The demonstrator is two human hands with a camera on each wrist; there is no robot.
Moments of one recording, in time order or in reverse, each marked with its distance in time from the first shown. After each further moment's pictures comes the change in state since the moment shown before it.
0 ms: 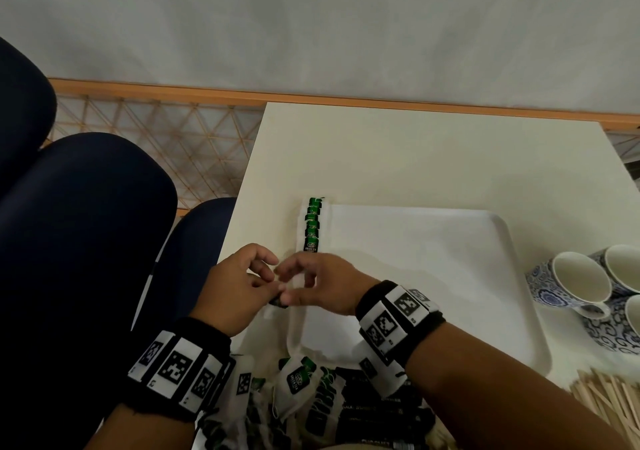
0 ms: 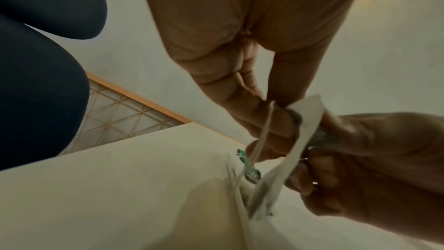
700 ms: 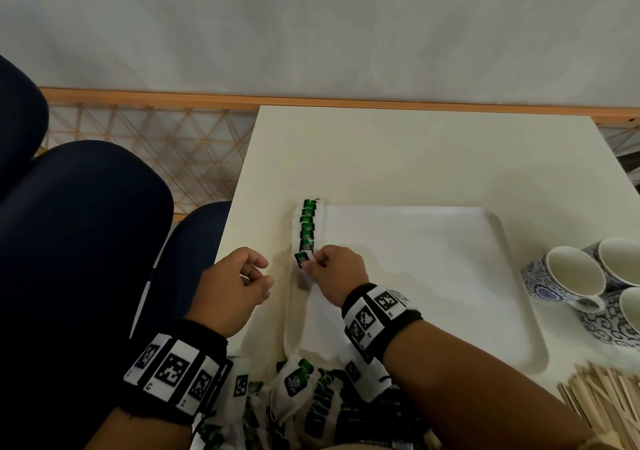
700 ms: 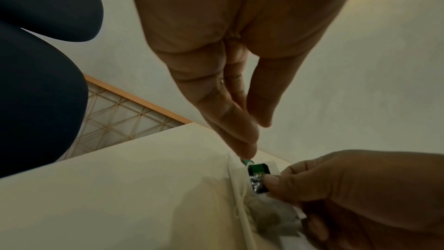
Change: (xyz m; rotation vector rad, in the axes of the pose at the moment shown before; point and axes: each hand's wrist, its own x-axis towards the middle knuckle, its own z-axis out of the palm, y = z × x) left_hand 0.004 -0.004 0.002 0.008 0.056 -0.046; right_hand 0.017 0.034 0.006 -0.100 0.508 0.338
